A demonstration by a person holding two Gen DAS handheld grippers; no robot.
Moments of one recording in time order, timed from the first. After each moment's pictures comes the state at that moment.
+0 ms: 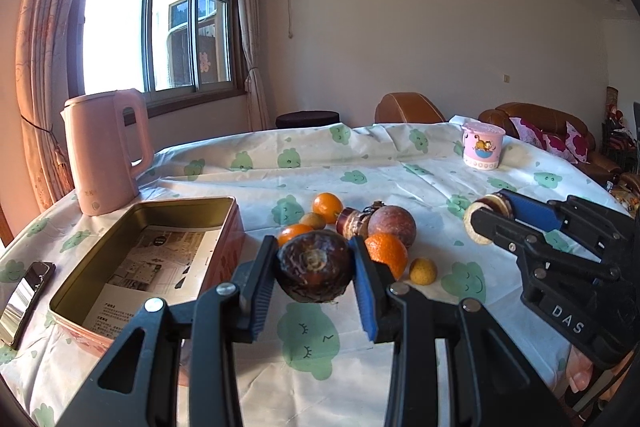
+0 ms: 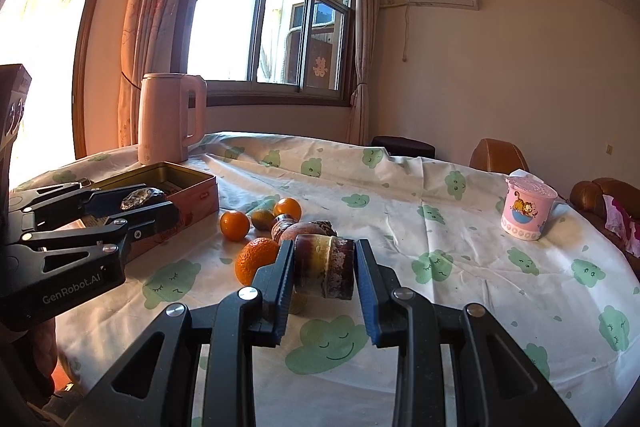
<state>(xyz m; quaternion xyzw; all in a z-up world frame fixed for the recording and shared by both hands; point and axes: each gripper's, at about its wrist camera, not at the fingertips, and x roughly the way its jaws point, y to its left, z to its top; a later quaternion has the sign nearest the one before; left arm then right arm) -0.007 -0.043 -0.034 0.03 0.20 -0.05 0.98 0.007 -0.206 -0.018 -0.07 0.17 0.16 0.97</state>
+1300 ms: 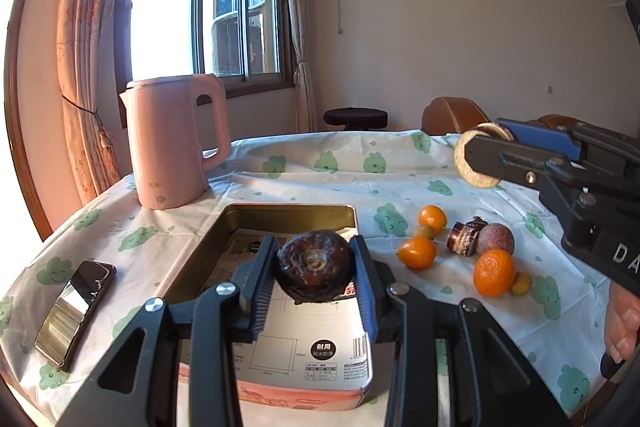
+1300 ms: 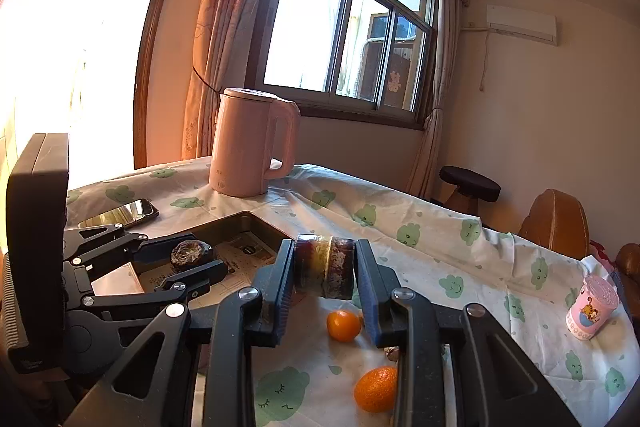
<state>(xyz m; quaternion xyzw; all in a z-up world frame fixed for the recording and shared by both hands) 0.012 0.048 -0.018 0.01 0.21 0.03 0.98 0.038 -0.093 0.048 -0.12 0.15 0.28 0.94</state>
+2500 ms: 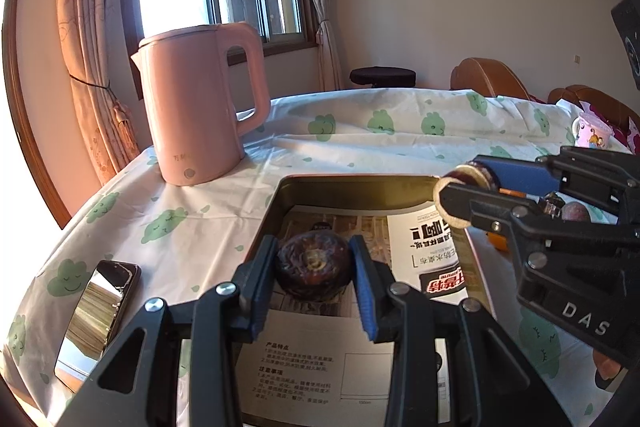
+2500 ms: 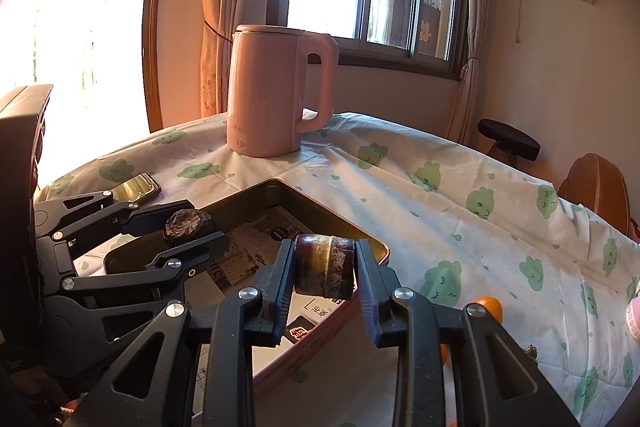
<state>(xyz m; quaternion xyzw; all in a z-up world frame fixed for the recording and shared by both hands) 0.063 0.096 -0.033 0.03 0.29 0.07 0.95 0.103 -0.020 0.005 -0.12 0.25 0.32 0.91</state>
